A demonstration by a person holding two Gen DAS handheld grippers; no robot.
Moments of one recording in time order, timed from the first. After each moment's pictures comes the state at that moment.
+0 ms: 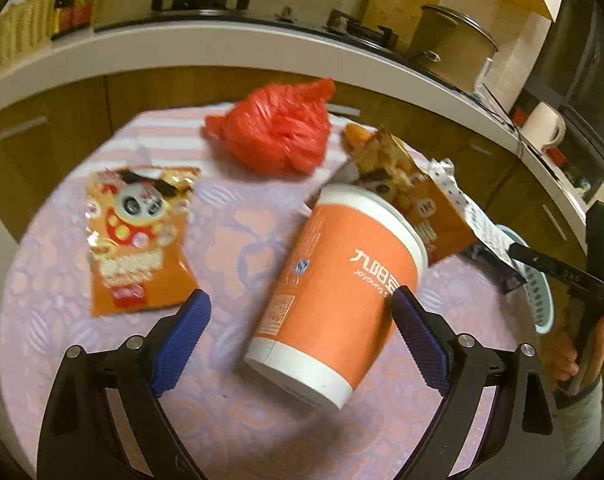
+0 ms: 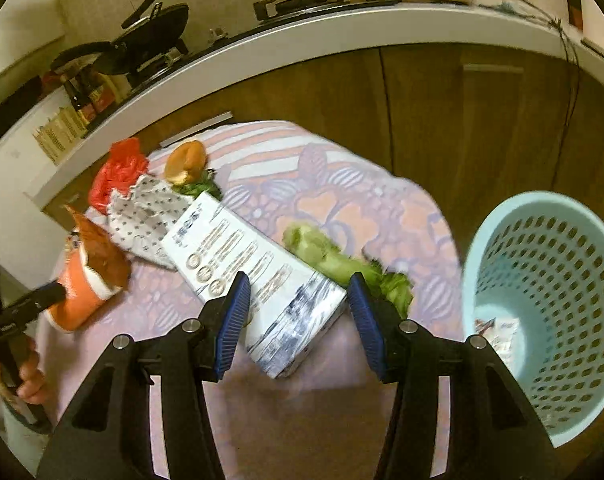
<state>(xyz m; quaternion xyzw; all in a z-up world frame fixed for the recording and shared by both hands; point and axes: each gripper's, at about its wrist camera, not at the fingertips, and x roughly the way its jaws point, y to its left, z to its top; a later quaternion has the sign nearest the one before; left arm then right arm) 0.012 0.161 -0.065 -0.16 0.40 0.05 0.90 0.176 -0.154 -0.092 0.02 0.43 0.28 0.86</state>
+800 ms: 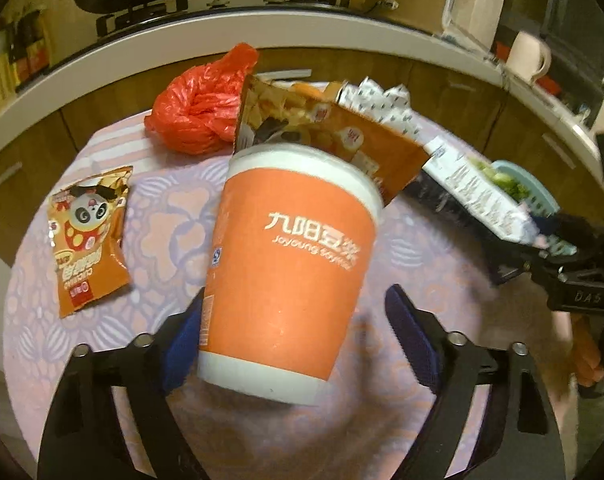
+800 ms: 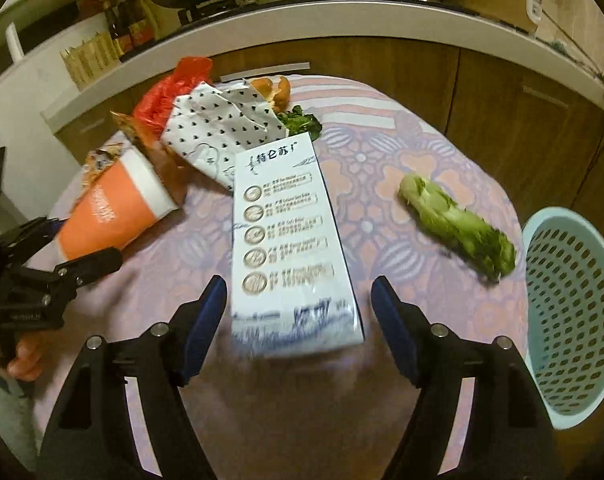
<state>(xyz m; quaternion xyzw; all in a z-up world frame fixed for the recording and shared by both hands) 0.032 0.098 -0.083 -0.05 0.44 0.05 0.89 0.118 -0.090 -0.102 -0.09 0.43 0.30 0.85</state>
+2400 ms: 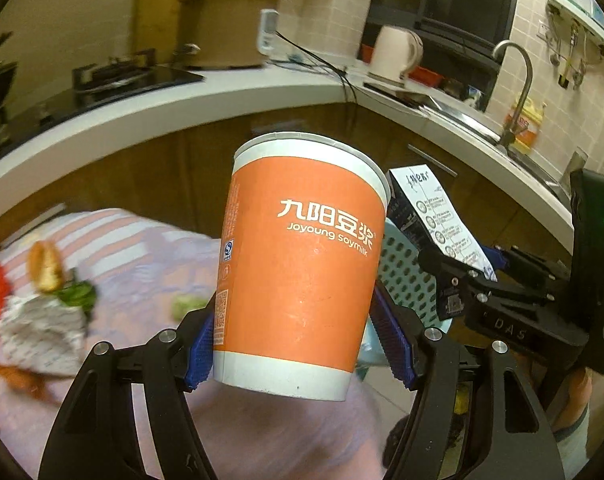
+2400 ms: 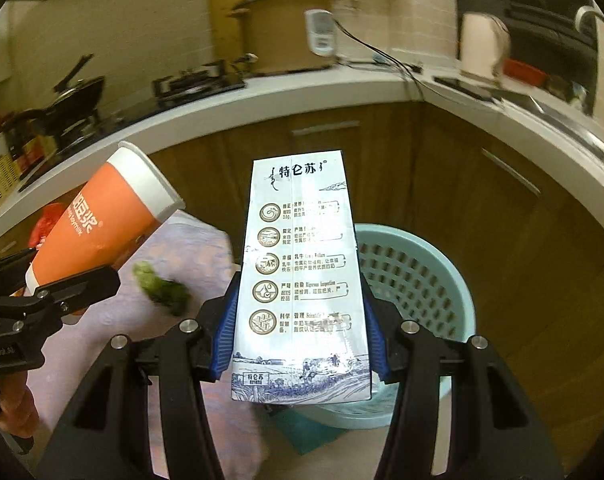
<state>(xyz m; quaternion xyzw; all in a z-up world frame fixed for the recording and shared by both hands) 0.144 -0.141 -0.016 -0.02 0.38 -0.16 0.91 0.150 -0.329 -0.047 0.02 0.35 0.10 0.93</state>
